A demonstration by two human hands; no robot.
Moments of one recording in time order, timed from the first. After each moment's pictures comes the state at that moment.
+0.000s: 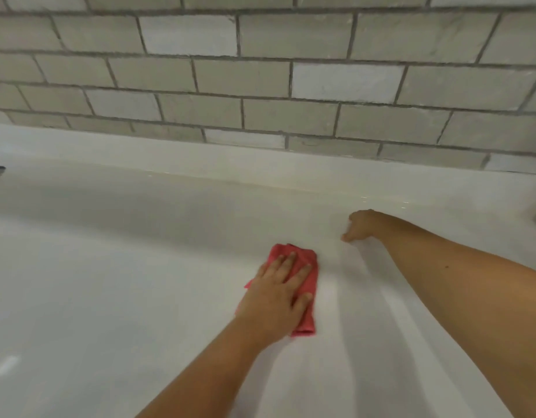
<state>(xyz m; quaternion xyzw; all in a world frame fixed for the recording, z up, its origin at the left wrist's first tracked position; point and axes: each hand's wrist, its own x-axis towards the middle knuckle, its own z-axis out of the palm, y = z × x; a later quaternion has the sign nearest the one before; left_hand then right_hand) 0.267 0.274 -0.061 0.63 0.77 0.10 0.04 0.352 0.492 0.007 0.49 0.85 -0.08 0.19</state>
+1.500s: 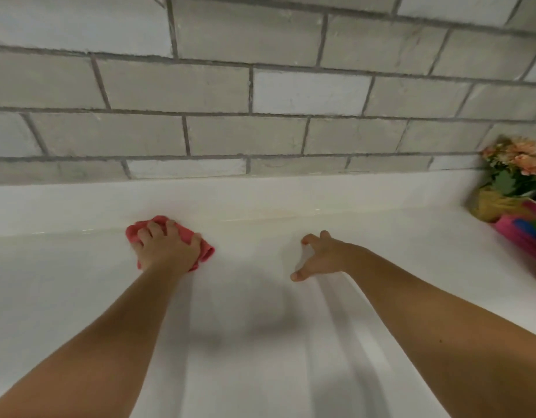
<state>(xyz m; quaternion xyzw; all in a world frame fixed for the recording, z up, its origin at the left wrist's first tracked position) 0.019 0.416 -0.050 0.43 0.90 0.08 0.04 0.279 0.472 0.001 0.58 0.78 -0.22 0.13</state>
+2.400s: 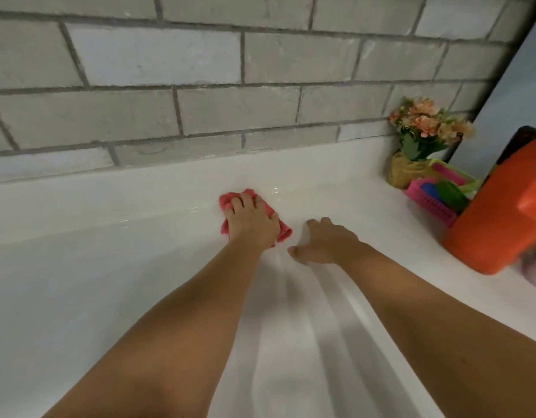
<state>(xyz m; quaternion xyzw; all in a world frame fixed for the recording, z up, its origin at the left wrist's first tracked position) 0.306 0.547 -0.054 0.66 0.75 0.06 0.02 0.442 0.513 -0.021 0.68 0.71 -0.17 0.05</state>
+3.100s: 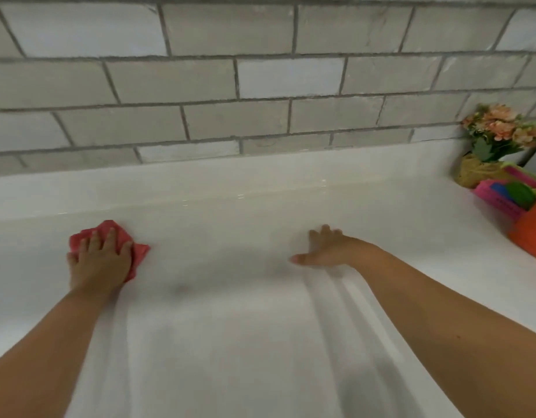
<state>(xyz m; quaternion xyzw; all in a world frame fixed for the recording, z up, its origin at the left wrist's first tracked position) -0.043 0.296 -0.060 0.41 0.91 0.09 0.03 0.326 0.424 -0.017 0.56 0.79 -0.19 0.16</state>
